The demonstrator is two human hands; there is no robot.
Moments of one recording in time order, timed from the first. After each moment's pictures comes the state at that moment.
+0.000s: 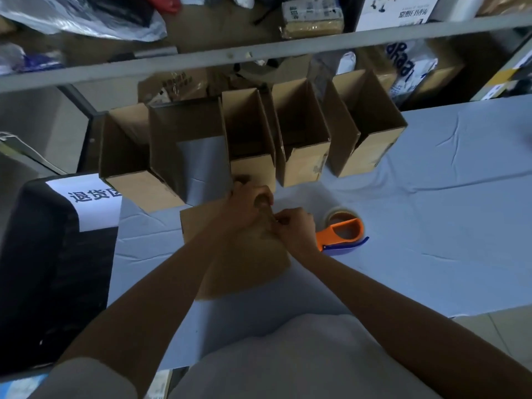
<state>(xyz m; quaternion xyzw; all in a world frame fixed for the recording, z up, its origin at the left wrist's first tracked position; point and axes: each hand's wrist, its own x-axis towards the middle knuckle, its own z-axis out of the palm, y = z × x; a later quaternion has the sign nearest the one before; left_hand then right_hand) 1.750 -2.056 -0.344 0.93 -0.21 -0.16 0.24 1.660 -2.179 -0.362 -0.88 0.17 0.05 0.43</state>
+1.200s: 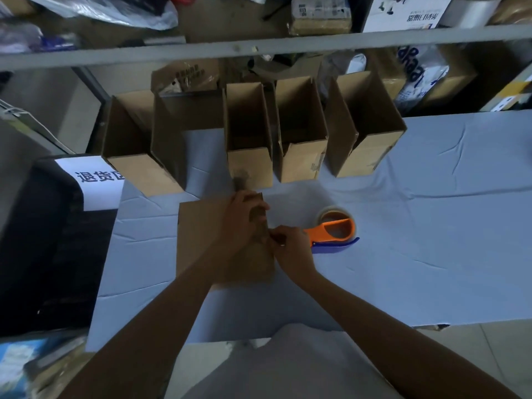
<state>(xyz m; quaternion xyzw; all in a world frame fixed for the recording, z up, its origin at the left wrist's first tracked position) 1.686 -2.060 -0.360 0.90 -0.18 -0.04 0.40 1.613 -2.189 -0.380 -0.89 0.09 0.02 0.45</state>
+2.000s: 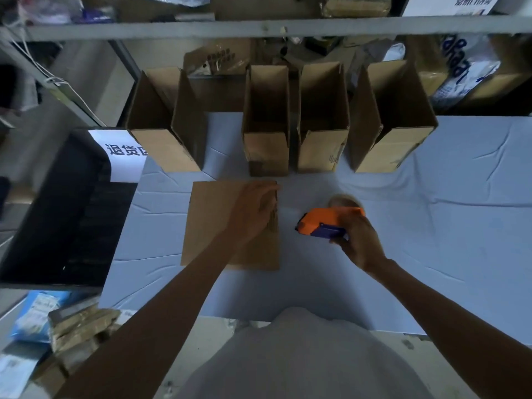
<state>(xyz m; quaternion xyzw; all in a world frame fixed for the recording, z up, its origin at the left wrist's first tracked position) 1.659 -2.068 -0.349 0.89 -0.06 -0.08 0.44 1.611 -2.322 -0.399 -0.97 -0.07 0.03 0.23</state>
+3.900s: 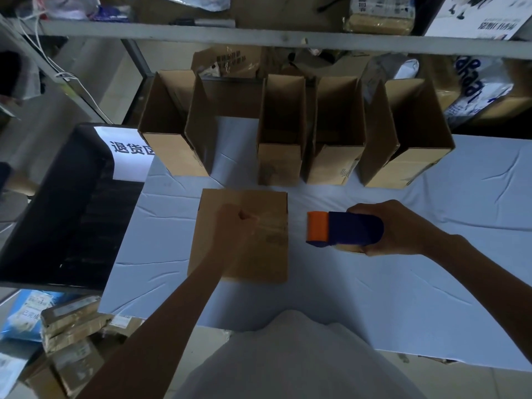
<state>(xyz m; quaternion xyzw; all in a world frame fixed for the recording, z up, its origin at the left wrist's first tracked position) 1.656 -2.025 -0.356 0.84 0.18 -0.11 0.51 1.664 -2.338 -0.288 -0.92 -0.24 0.21 0.25</state>
